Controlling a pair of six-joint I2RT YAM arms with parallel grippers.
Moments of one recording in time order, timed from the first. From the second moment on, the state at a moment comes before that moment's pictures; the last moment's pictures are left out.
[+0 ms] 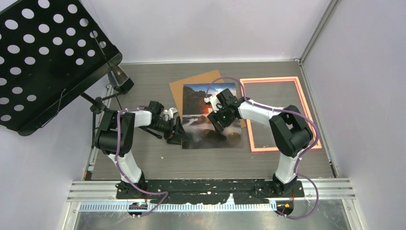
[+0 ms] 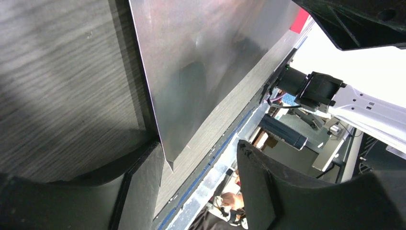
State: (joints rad) left arm -0.17 1.79 0.83 -0.43 0.95 -0.34; right arm 0.61 1.83 1.18 -0.46 -0.18 -0.16
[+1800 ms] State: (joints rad) left arm -0.26 1.53 1.66 -0.99 0.41 -0.10; right arm 0.41 1.66 1.51 -0.55 -0.36 0.10
